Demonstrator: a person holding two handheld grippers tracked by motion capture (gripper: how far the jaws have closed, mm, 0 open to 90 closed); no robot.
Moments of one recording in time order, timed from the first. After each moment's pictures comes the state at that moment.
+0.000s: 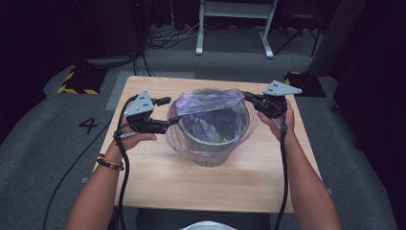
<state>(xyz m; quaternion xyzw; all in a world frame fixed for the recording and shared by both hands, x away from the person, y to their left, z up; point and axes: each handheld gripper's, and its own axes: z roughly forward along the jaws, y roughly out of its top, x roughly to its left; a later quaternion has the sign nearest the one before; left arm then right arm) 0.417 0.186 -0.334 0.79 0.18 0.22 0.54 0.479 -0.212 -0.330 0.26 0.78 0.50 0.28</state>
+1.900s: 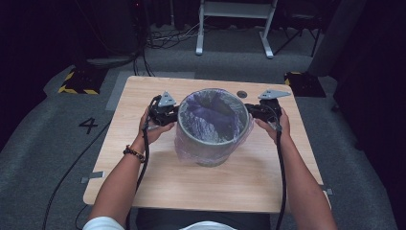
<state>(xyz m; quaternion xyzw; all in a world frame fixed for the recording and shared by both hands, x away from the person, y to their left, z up) 0.492 0.161 -0.414 0.81 0.30 0.22 0.45 0.513 -0.230 -0.392 0.34 0.80 0.44 0.21</state>
